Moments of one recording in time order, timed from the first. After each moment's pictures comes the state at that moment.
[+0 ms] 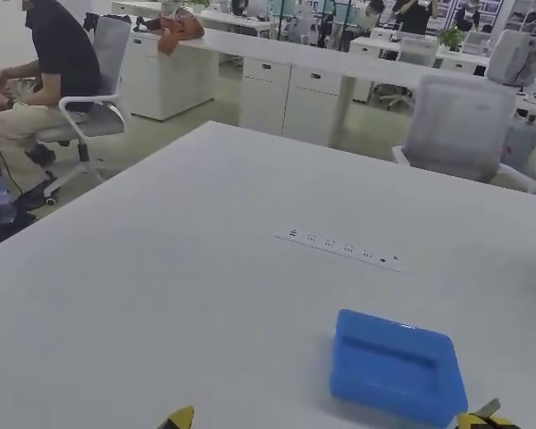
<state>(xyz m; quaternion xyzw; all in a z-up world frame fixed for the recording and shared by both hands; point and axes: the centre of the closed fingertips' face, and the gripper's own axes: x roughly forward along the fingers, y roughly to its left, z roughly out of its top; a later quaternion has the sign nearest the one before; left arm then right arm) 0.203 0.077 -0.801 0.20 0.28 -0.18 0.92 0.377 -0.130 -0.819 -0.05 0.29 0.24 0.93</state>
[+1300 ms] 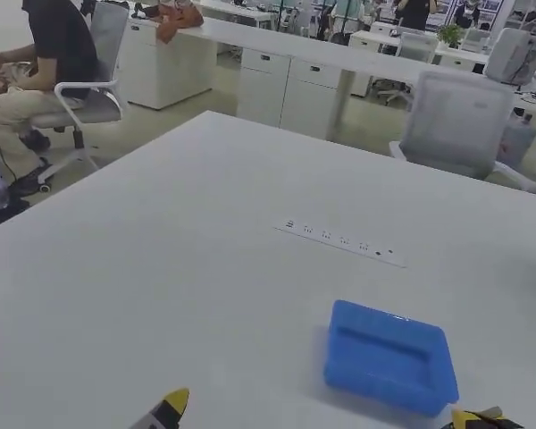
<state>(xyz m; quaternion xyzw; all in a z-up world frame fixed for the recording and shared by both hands) 0.204 0.079 -0.797 0.20 0.27 -0.17 0.92 0.369 -0.135 -0.823 -0.08 0.33 0.25 0.91</state>
